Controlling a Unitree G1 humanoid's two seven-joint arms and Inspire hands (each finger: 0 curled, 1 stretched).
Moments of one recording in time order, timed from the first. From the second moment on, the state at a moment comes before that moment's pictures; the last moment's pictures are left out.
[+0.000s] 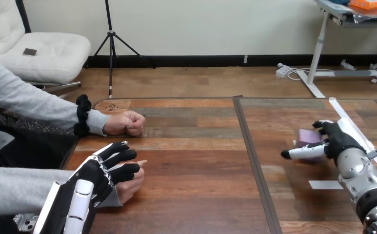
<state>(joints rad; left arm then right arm) 0.50 0.15 0.05 -0.15 -0.27 -0.46 -0.35 -0.79 -0.39 0.09 1.35 -0.39 0.02 -0.09</state>
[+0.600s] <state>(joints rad) 0.50 0.15 0.05 -0.16 -0.27 -0.46 -0.35 -0.79 -0.39 0.14 1.35 -0.42 0.03 -0.10</state>
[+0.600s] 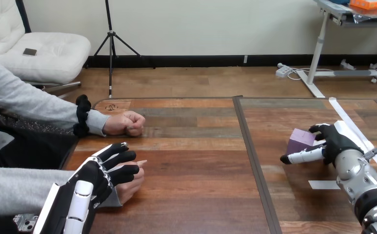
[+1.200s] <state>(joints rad) 0.50 0.15 0.05 -0.19 -0.27 -0.44 -0.35 -0.76 -0.39 0.15 1.35 -0.42 -0.04 -0.12</state>
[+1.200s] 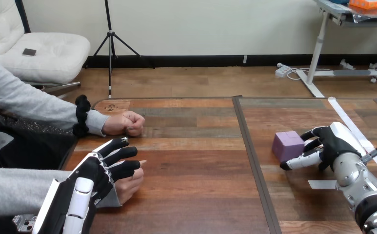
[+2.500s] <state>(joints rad) 0.50 0.15 0.06 -0.19 -0.27 -0.43 -0.35 -0.73 -0.39 0.14 1.35 -0.40 -0.10 -0.18</state>
